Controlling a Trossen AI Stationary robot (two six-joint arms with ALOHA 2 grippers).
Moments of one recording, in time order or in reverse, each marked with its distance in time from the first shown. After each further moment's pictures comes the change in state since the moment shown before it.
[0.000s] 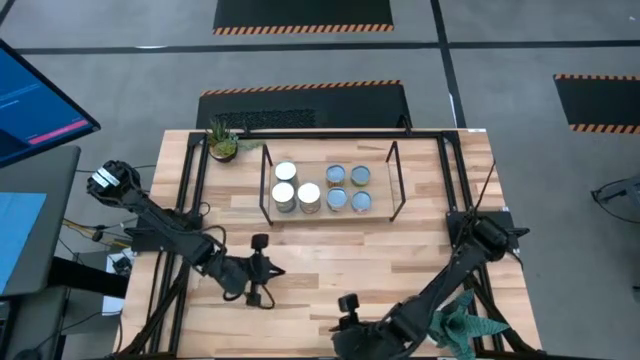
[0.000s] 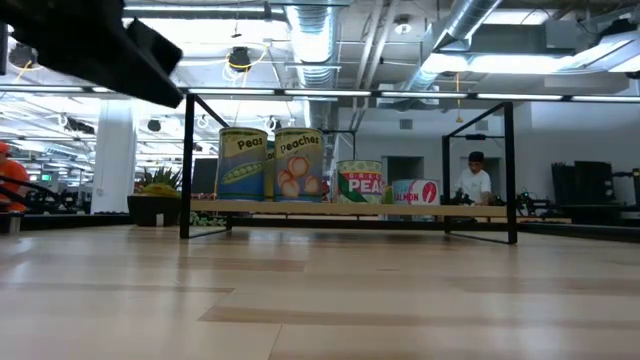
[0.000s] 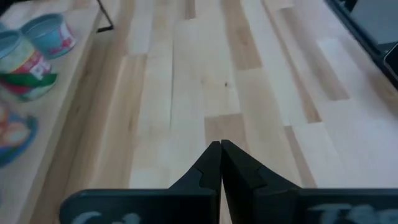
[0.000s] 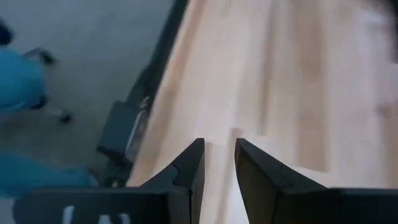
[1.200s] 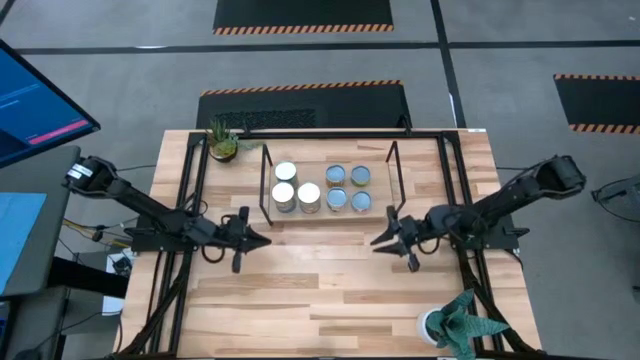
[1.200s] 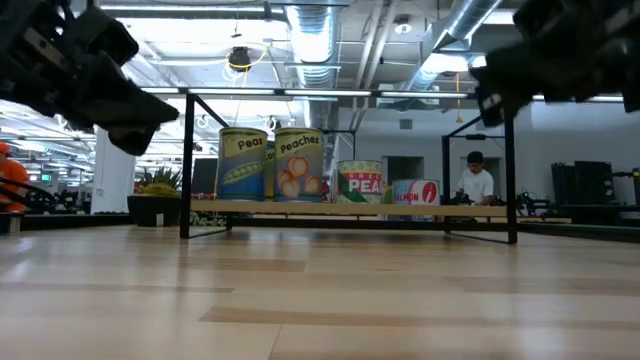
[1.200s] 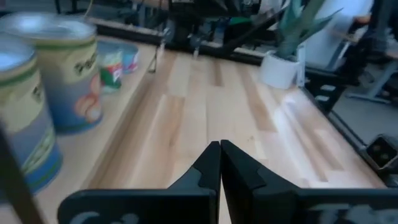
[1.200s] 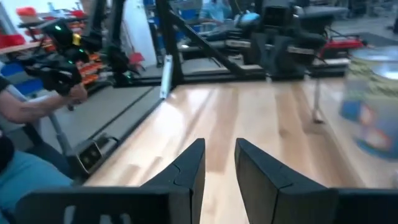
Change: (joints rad) left arm 0.241 -0.352 -0.587 0.740 0.194 -0.014; right arm -0.502 -0.958 -1.556 1.470 -0.536 -0.187
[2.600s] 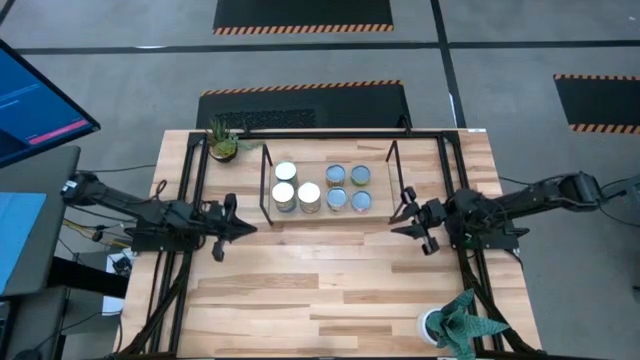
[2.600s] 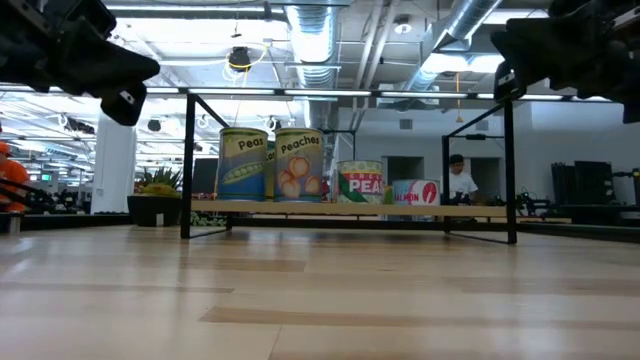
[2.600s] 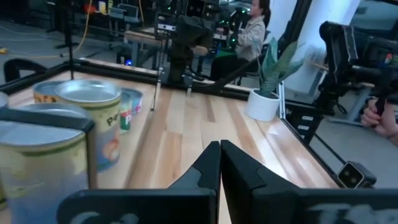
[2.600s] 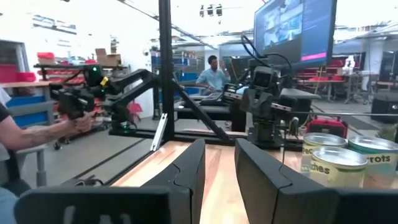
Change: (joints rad) left arm 0.112 -0.632 -0.008 -0.479 0.136 0.059; right arm -0.234 -0.327 -0.182 0.129 -0.211 -0.098
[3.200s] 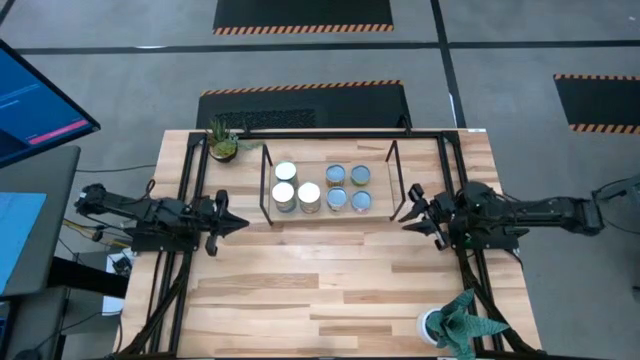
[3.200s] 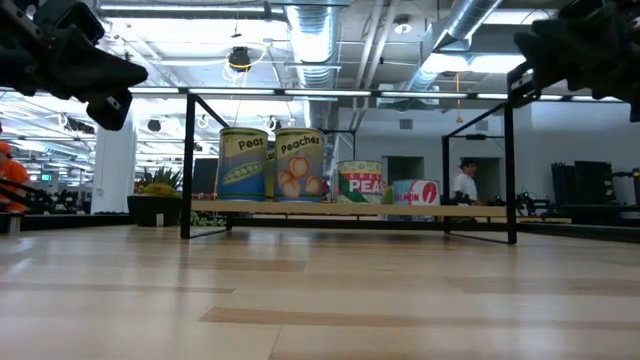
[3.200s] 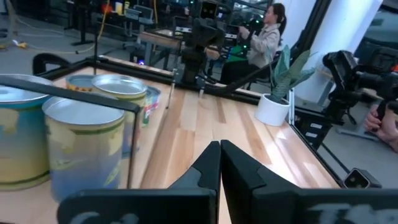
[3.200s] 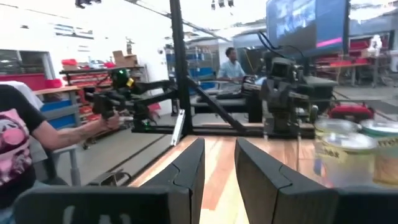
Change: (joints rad) left arm 0.015 -0.320 0.000 -0.320 -0.037 -0.044; right arm -0.175 -0.390 0.000 -0.402 -0.235 0.113
